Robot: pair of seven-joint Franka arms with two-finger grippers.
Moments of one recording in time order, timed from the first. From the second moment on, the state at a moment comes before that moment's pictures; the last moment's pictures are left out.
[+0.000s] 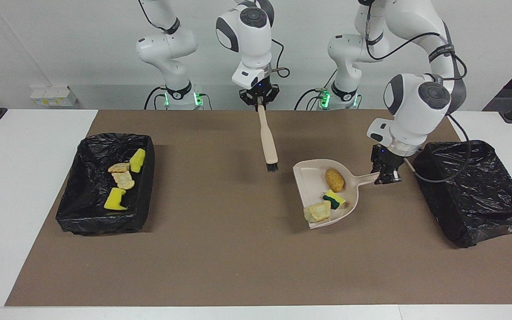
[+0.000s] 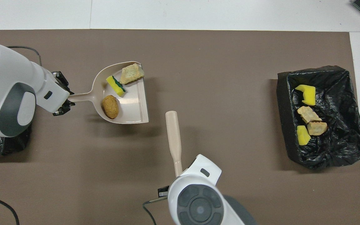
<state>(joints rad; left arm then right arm) -0.11 0.17 -0.02 -1.80 -0.01 1.98 1.36 0.44 -0.11 0.39 -2.09 0.14 1.98 0.65</state>
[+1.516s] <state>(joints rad) 0.46 0.35 -0.01 -1.33 0.35 1.82 2.09 0.55 0.24 0.57 -2.05 -0.10 2.24 1.11</state>
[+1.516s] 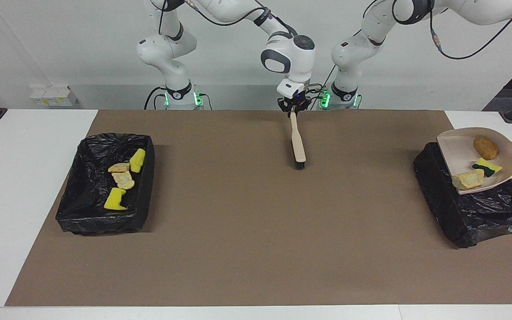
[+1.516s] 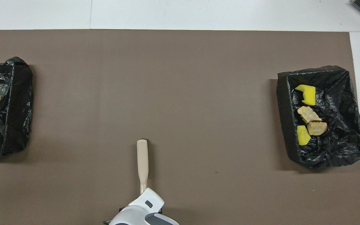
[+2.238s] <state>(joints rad) 0.29 0.30 -0.03 -1.45 1.04 1.87 1.62 0.53 0.21 0.45 -1.96 -0.13 2.28 1.11</state>
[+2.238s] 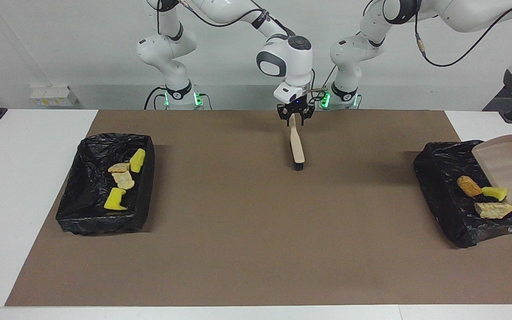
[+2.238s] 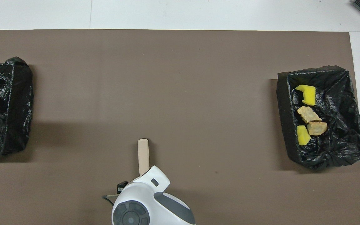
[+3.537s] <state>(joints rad) 0.14 0.16 -0.05 -1.63 0.33 1.79 1.23 0.30 0.01 -0.10 -1.62 -0.07 1.85 0.24</state>
